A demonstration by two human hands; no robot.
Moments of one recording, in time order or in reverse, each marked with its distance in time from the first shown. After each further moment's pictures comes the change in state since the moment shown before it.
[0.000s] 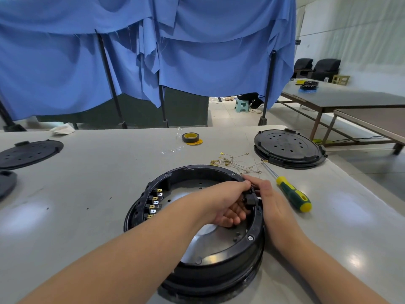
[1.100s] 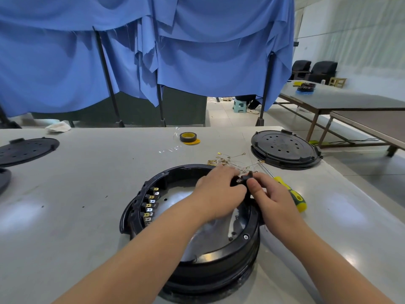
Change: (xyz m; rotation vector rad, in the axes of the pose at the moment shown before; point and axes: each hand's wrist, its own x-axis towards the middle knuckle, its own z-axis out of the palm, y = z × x) left_hand -0.015 -0.003 -0.007 0.504 0.442 0.556; right_hand 0.007 -0.022 -0.011 -0.073 -0.044 -0.064
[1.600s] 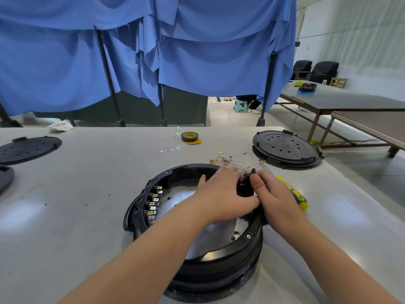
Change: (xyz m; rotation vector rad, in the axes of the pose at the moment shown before) left_hand -0.004 0.003 0.000 0.206 -0.134 0.008; right_hand 0.007 -0.004 -0.001 -0.092 -0.009 0.008
